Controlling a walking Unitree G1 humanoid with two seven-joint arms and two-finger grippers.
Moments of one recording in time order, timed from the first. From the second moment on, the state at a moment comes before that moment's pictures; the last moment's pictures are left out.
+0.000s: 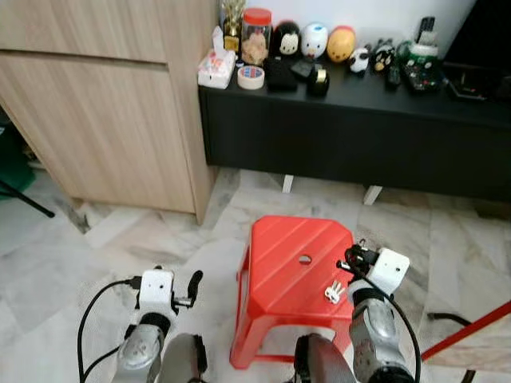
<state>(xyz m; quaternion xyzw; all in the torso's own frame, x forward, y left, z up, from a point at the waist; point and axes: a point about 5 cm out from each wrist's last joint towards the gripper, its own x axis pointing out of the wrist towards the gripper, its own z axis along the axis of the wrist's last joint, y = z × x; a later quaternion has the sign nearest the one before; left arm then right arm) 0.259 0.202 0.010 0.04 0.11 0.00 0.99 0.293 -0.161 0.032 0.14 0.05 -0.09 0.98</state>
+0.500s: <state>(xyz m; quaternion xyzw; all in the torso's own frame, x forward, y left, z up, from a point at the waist) 0.226 0.232 -0.026 0.03 0.20 0.06 0.98 0.290 -0.160 0.040 0.11 0.03 -0.07 0.99</state>
